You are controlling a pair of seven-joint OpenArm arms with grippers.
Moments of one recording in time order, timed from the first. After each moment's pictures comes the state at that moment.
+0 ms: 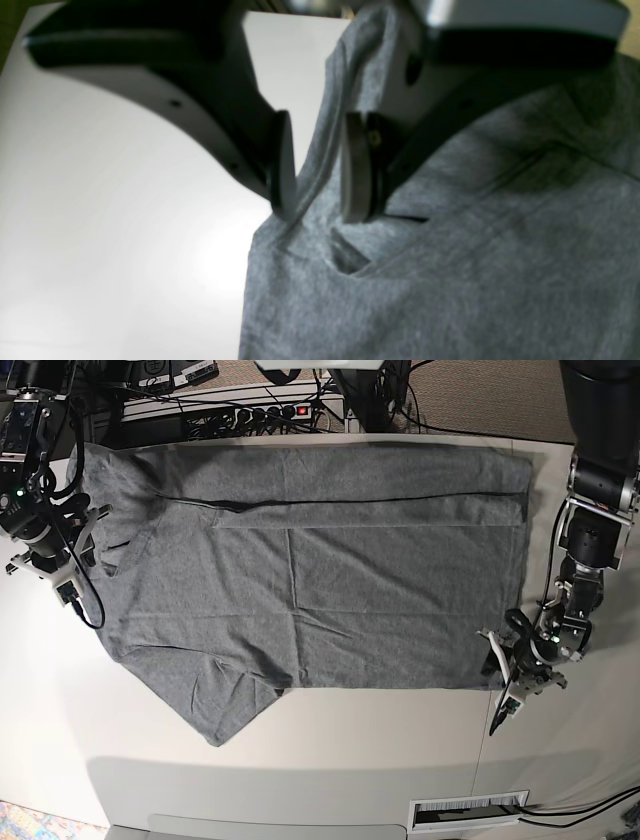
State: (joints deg) left arm -34.1 -26.0 27.1 40.3 -16.7 -24.3 15.2; right arm -13.4 37.1 23.3 106.1 22.0 34.2 -61.1
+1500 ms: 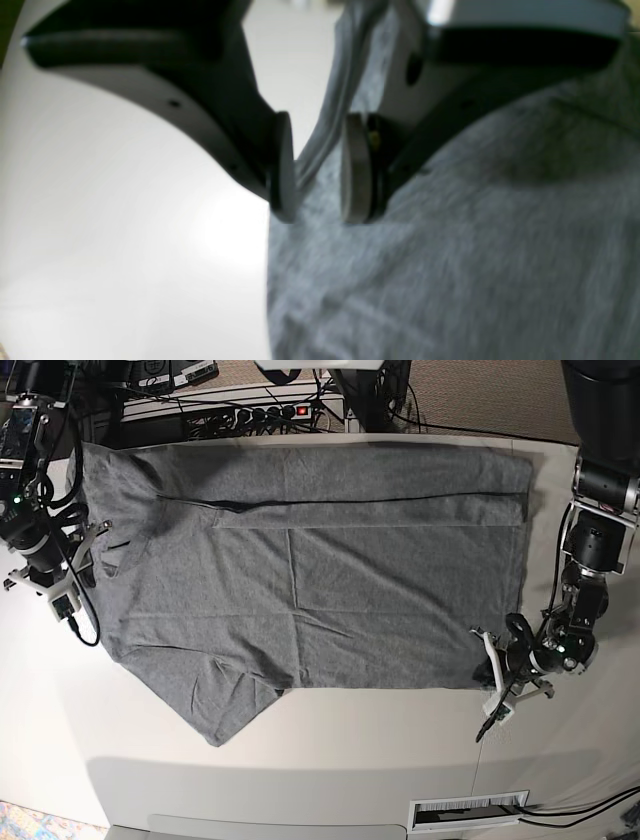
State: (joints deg) left arm -34.5 -27.5 27.0 47.5 -22.0 -33.4 21.6; right arm -10.4 37.1 23.3 106.1 22.0 34.2 -56.1
